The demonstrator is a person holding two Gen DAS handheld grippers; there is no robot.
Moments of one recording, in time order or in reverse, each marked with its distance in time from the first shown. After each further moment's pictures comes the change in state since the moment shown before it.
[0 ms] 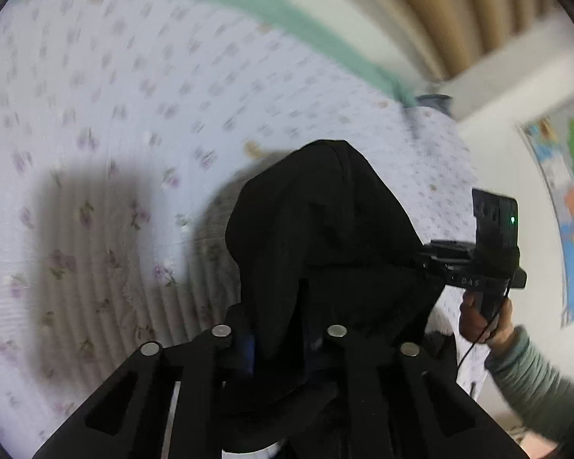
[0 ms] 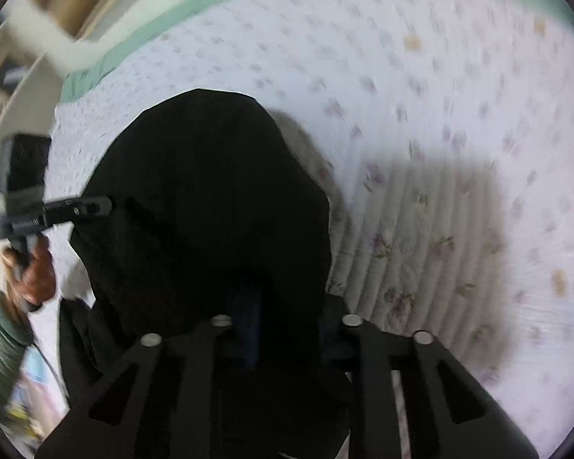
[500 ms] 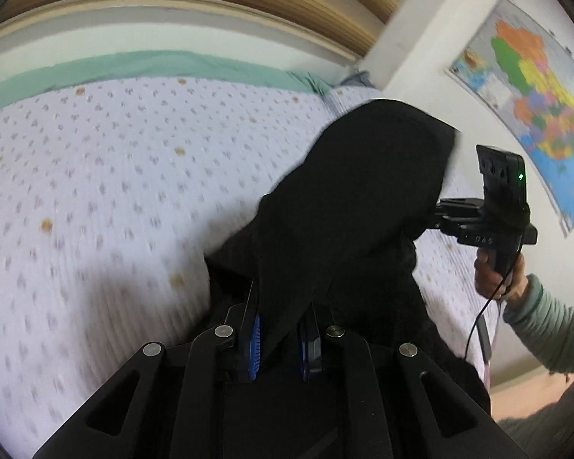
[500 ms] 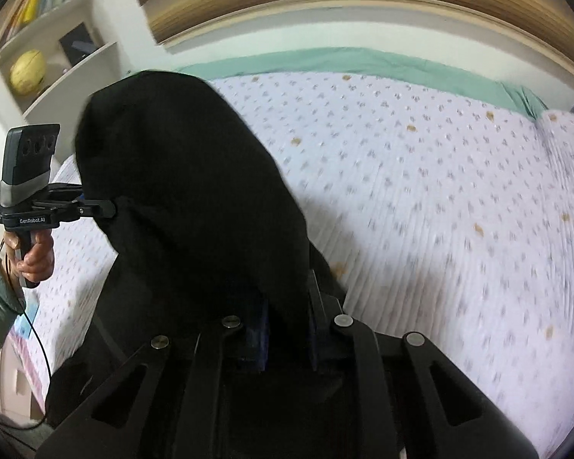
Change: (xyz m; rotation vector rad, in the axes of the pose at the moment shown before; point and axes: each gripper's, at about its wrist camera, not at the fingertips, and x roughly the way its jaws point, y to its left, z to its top) left arm -0.133 -0.118 -0.144 0.241 -0.074 0.050; right arm -0.151 0.111 -0.136 -0.139 -0.203 -0.060
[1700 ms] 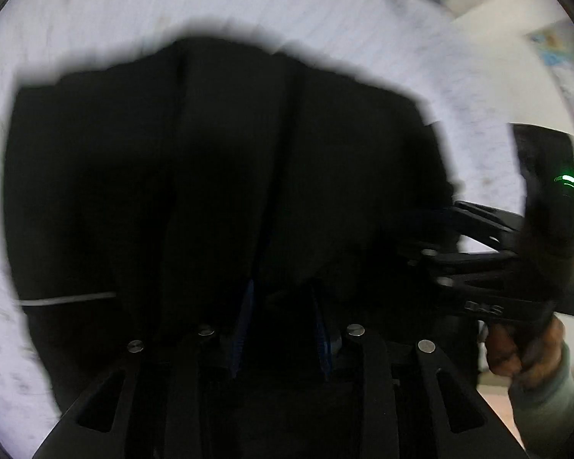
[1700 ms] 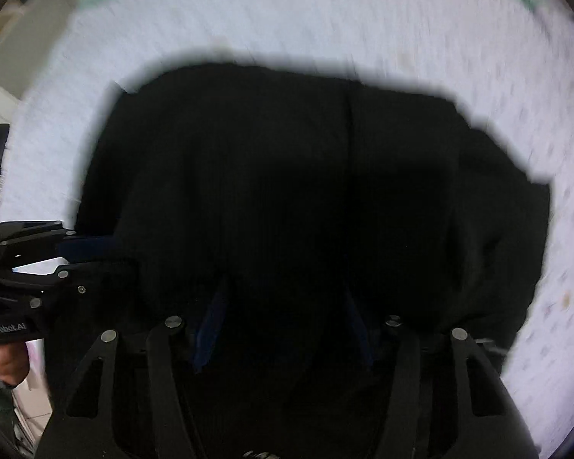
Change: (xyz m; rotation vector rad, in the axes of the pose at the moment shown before) left arm 0.071 -0.047 -0.160 -0.353 0.339 0.101; right arm 0.087 0.096 -0.132 0.141 0.394 -0.105
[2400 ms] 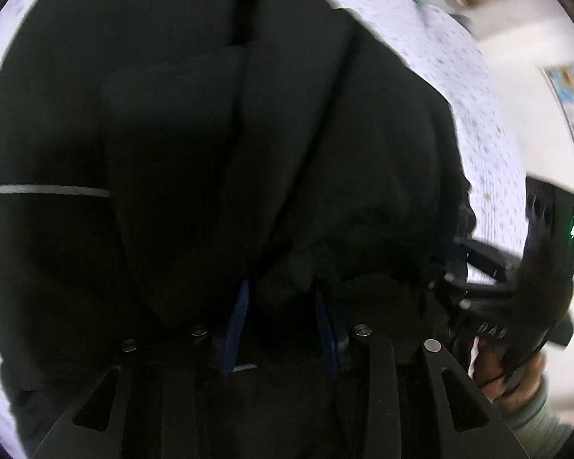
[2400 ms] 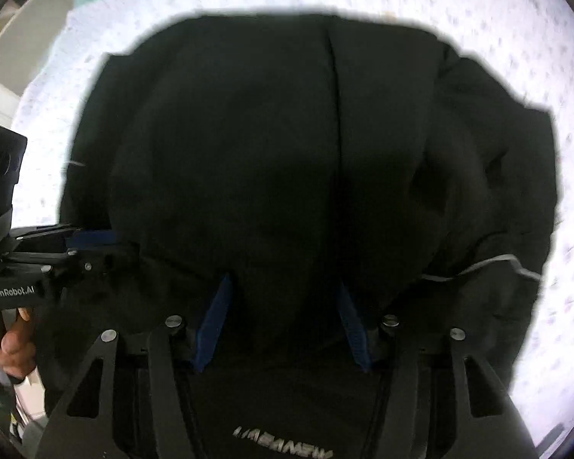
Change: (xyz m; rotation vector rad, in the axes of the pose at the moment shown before) left arm -0.006 0.017 -0.028 -0.125 -0.015 -0.062; right arm -0.003 -0.015 -0.043 0.035 -0.006 0.022
